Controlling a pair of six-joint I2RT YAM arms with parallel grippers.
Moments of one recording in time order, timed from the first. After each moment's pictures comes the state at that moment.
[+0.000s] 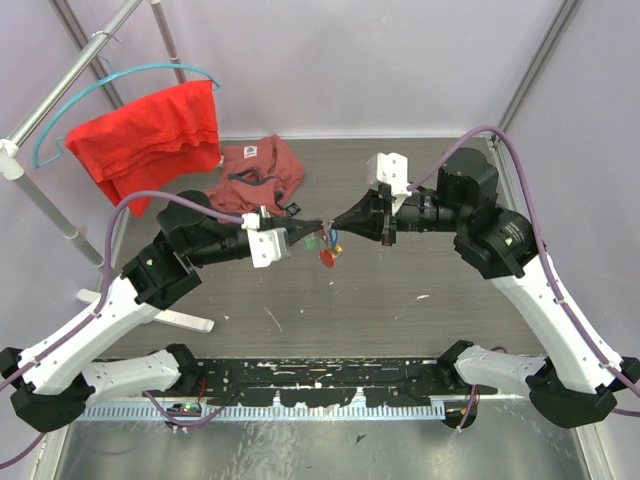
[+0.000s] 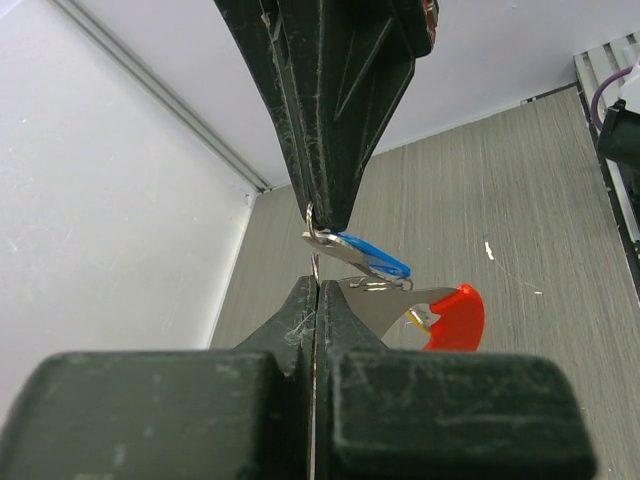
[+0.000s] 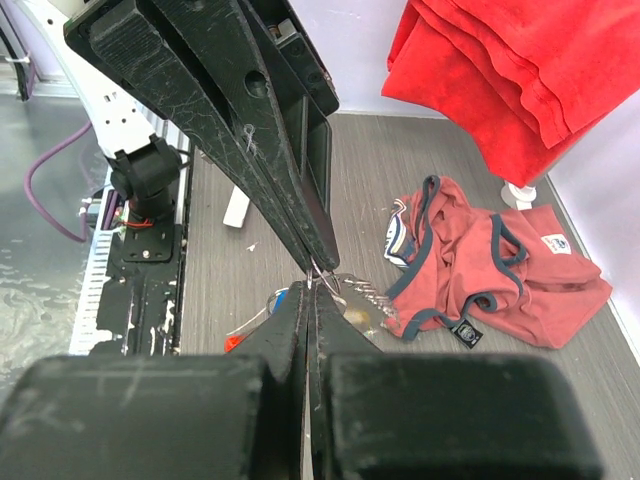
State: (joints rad) left arm -0.91 1.00 1.20 -0.19 0.47 0.60; right arm 0.65 1.10 1.52 -0.60 -0.78 -0.31
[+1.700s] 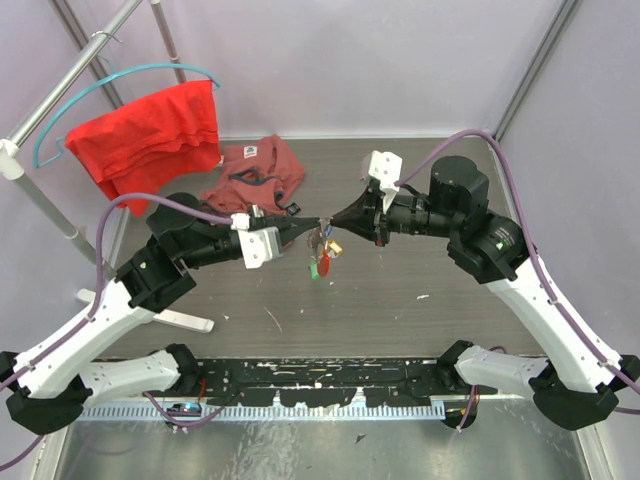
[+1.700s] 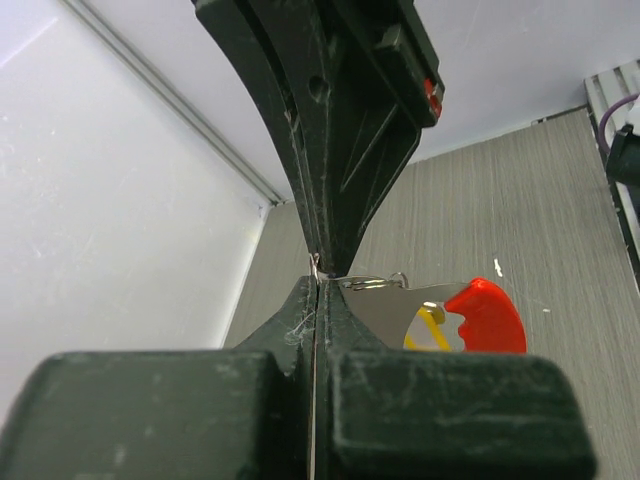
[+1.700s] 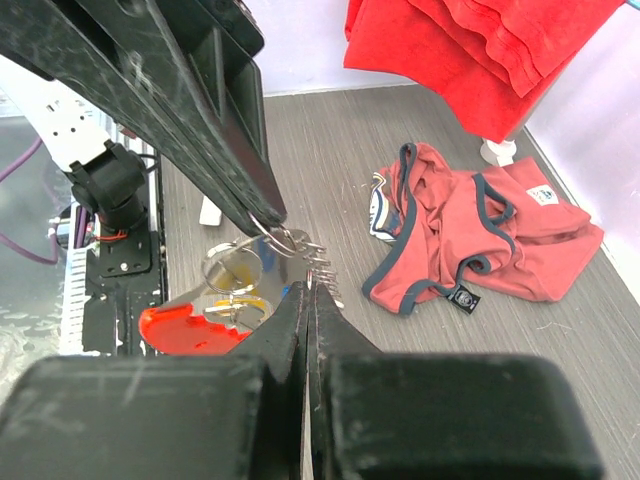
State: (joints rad) left arm -0.91 0.98 1.20 -0.17 0.45 0.59; right arm 0.68 1.08 1.44 -0.54 -0.62 -0.23
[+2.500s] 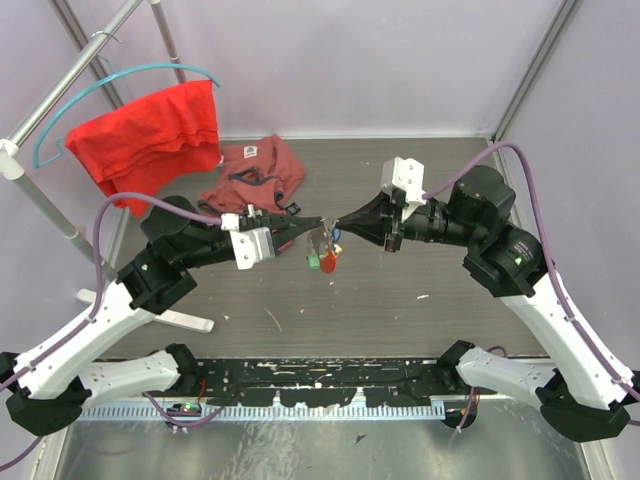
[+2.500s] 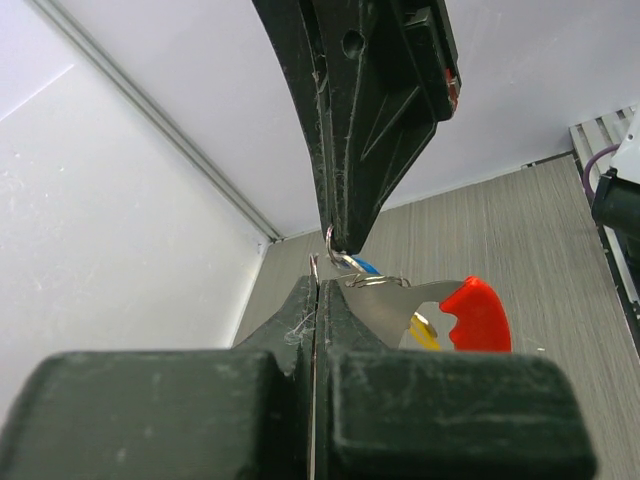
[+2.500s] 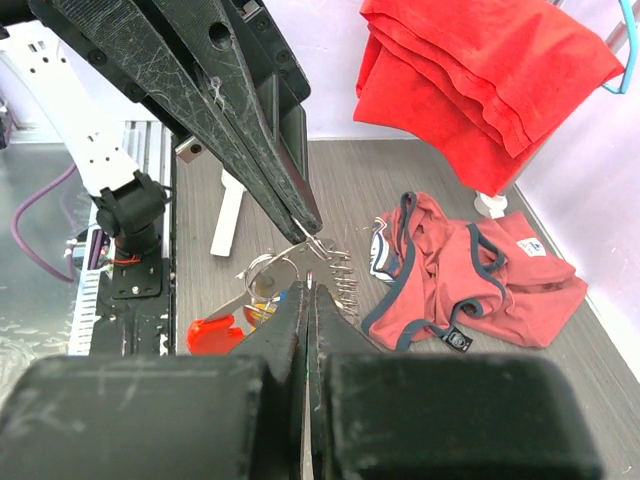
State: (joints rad) left arm -0.91 0.97 1.17 -0.05 0.50 0.52; right arm 0.68 1.00 1.42 -0.47 -0.67 -0.20
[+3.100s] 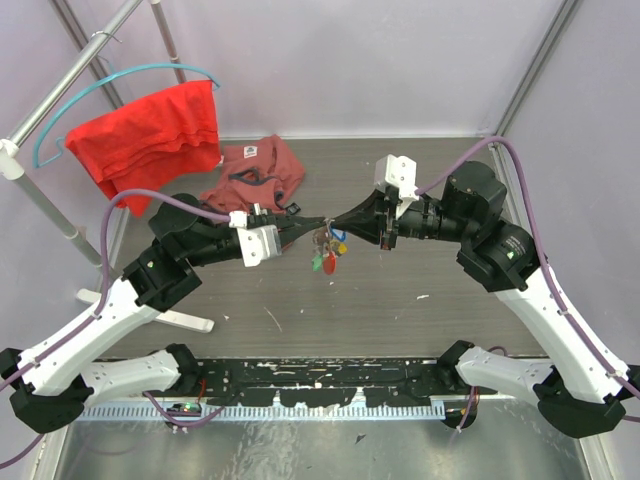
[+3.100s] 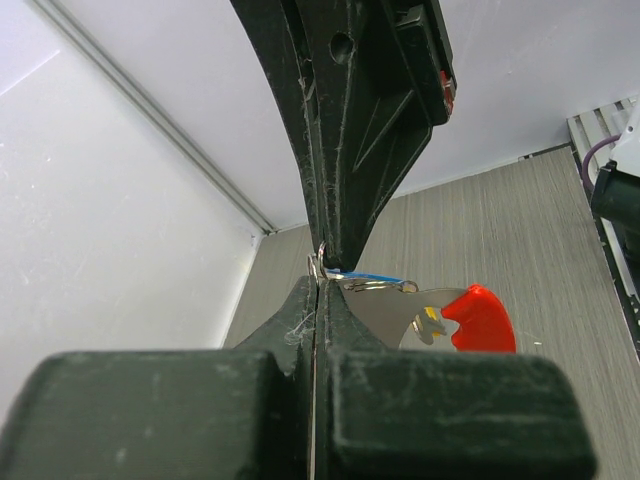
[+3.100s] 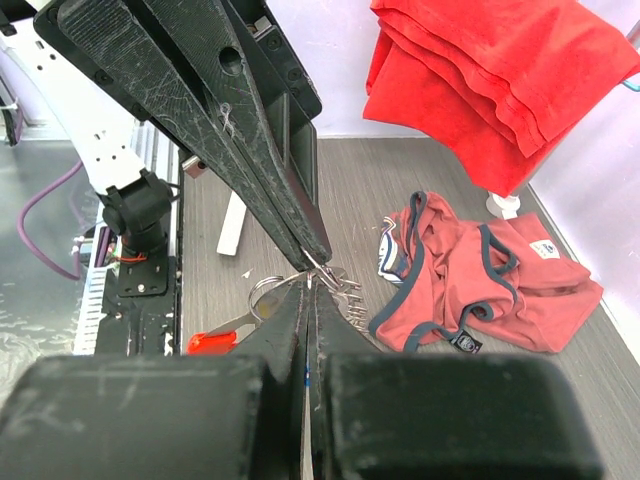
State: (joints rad) left arm -0.91 0.99 1.17 -0.05 0.50 0.52; right arm 0.68 1.03 1.42 -0.46 -0.70 -0.20
